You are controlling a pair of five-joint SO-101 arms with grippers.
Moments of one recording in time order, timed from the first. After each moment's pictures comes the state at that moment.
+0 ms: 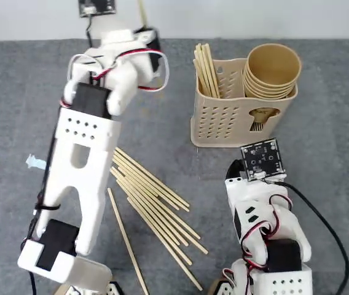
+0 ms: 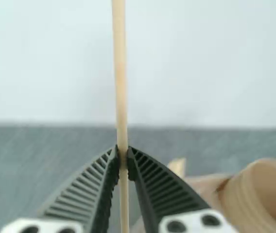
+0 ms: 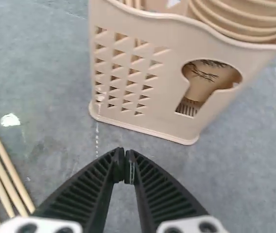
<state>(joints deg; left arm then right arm) 14.9 1.7 -19.3 49.4 22.5 -6.3 -84.0 68.1 56.3 9.9</state>
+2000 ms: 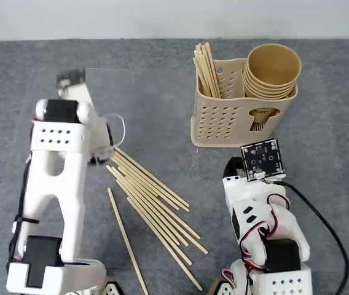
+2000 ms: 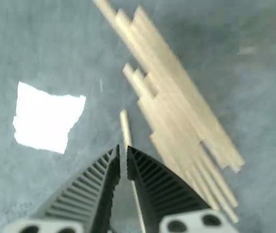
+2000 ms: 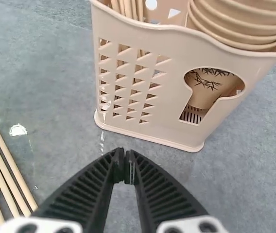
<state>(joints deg) -0.5 -5.5 8.1 99.1 25.4 -8.4 -84.0 68.1 55.1 8.0</state>
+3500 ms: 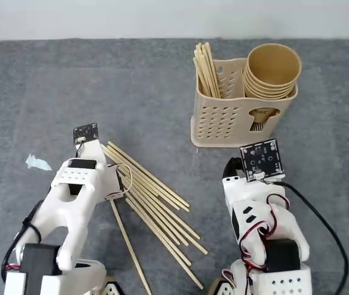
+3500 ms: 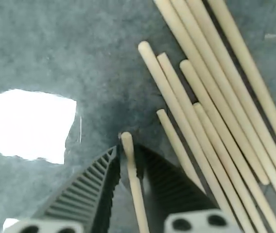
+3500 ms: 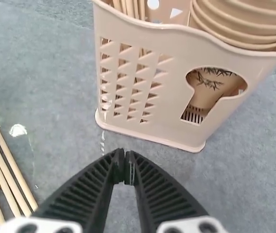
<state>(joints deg) 0.1 -7.9 52.1 54.9 25.7 -8.5 -84.0 68.5 55.1 8.0</state>
